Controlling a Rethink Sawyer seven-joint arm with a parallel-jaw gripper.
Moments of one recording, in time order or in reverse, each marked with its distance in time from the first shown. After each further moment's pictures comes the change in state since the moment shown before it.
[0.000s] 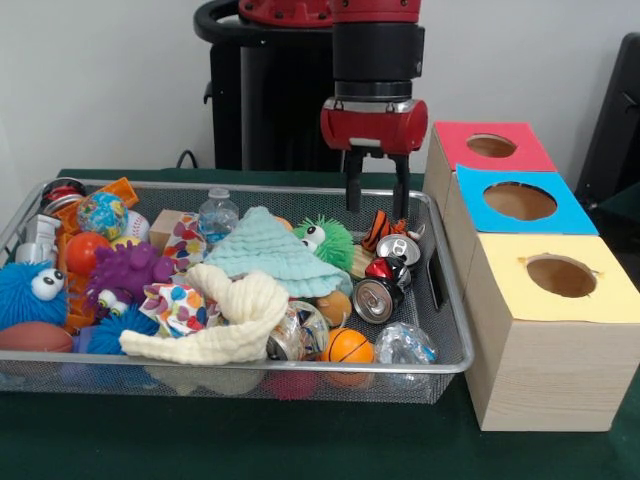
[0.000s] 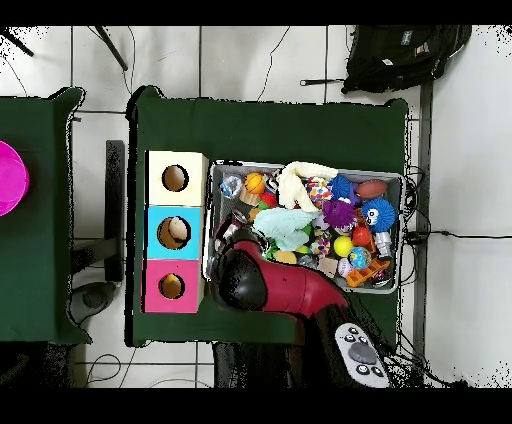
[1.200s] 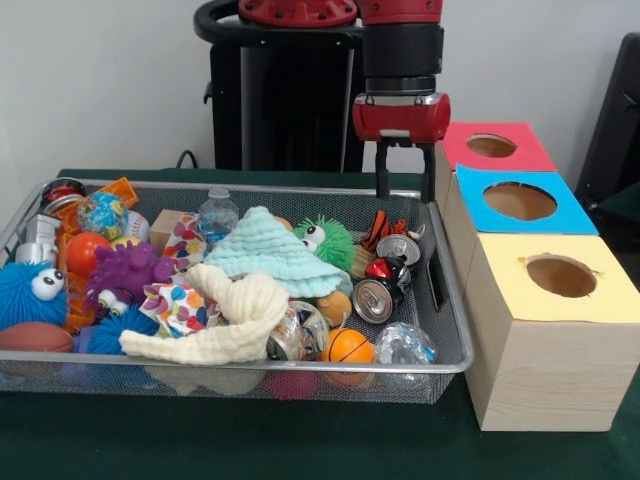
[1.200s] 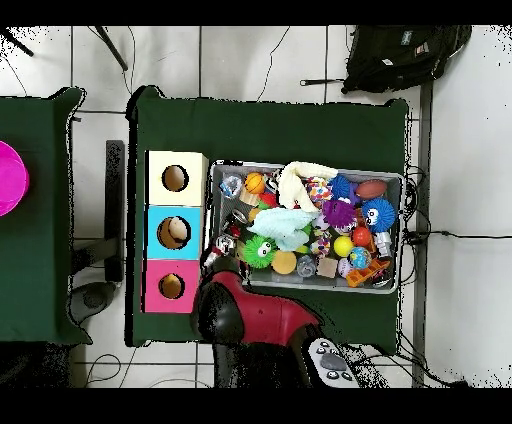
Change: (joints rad) arm 0.055 0.029 -0.002 0.146 0.001 -0.203 0.000
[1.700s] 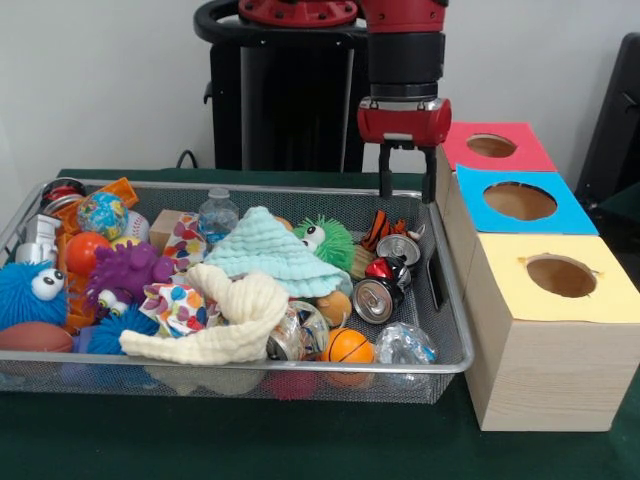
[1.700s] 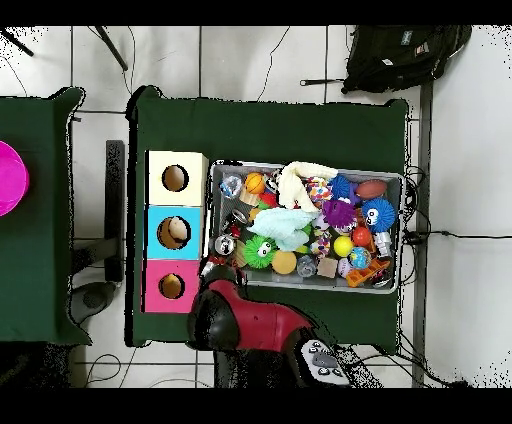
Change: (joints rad) arm 0.023 0.037 -0.020 0.022 0.000 -0.018 0.000
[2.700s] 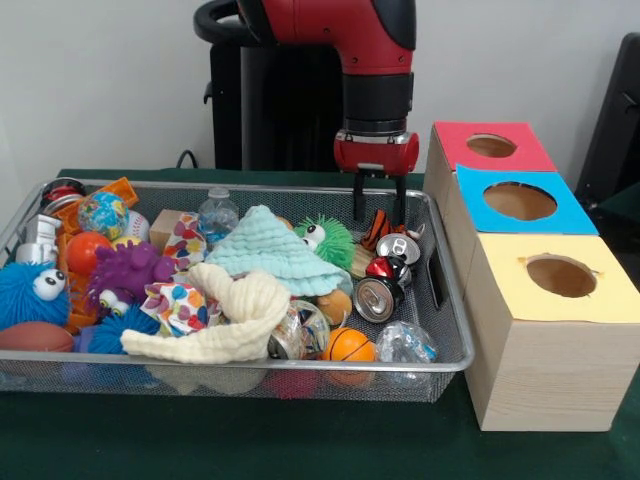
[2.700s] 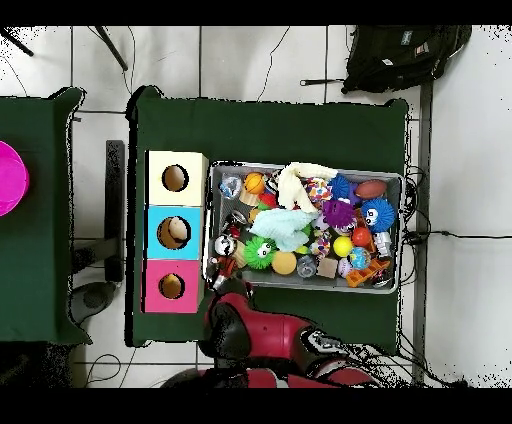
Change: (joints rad) arm -0.036 0.212 -0.052 -0.016 -0.100 -0.190 0.000
